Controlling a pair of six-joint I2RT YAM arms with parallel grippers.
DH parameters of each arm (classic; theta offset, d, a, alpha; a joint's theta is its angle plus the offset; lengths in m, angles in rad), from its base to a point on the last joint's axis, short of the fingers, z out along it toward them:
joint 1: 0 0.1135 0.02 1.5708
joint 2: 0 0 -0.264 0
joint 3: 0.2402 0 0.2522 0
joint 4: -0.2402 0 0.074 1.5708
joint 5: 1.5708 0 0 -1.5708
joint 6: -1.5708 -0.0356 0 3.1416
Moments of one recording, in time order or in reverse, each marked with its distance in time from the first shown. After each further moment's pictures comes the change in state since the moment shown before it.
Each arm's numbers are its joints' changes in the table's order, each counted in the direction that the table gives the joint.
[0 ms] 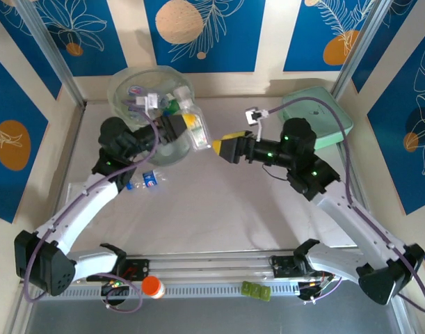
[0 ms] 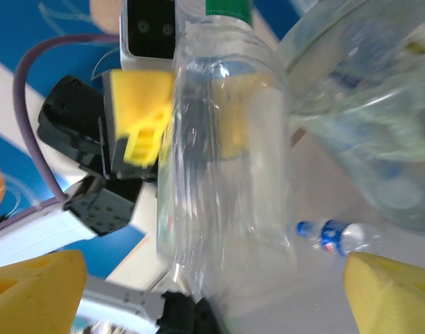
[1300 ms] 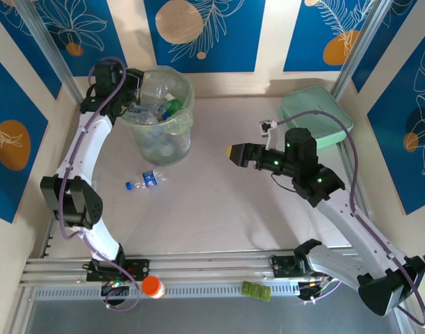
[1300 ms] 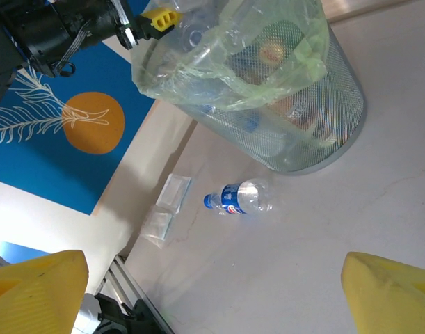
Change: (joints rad) left arm 0.279 -0.536 0.710 -0.835 -0.566 0.406; right arm -0.070 0.048 -0.113 -0.187 0.141 0.018
